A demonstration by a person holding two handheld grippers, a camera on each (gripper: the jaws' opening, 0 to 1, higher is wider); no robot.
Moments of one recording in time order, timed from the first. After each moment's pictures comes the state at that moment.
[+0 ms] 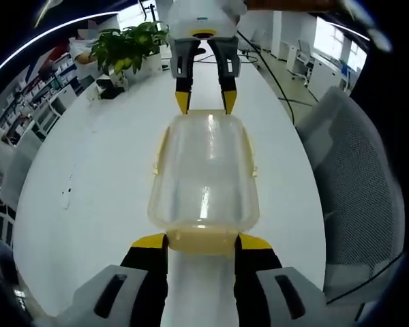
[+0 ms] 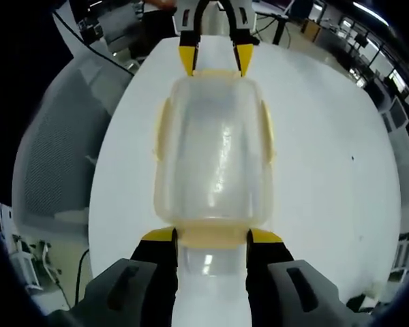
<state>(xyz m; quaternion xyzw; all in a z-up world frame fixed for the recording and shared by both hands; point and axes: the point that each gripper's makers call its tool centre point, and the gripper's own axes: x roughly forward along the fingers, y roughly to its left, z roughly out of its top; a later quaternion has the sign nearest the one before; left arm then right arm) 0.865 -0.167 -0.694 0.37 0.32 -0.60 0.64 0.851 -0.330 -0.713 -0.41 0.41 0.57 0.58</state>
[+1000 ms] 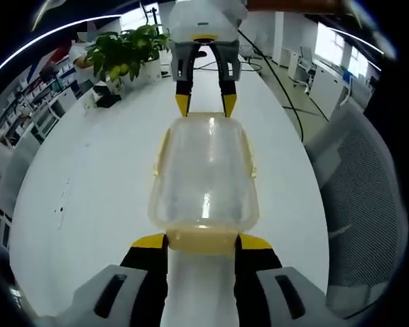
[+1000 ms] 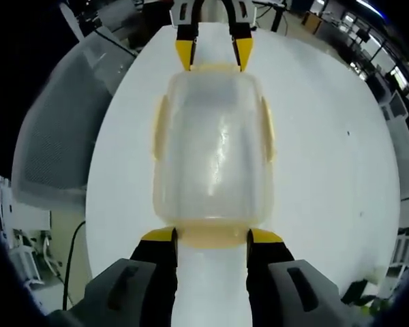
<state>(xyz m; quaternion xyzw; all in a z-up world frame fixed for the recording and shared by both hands) 0.867 -0.223 -0.700 0.35 0.31 -0.60 0.65 0.855 -0.387 -0.717 -0.43 0.43 0.56 0.57</state>
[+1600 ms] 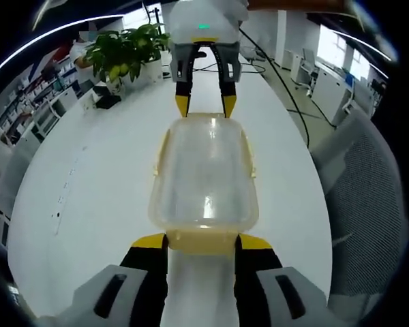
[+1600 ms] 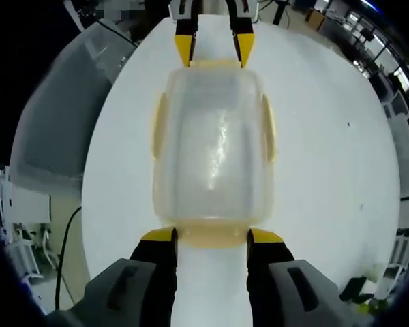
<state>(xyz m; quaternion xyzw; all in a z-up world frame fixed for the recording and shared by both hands) 0.871 -0.242 -0.708 0.34 0.31 -0.60 0.65 0.863 -0.407 -0.725 -0.45 0.43 0.55 0.56</state>
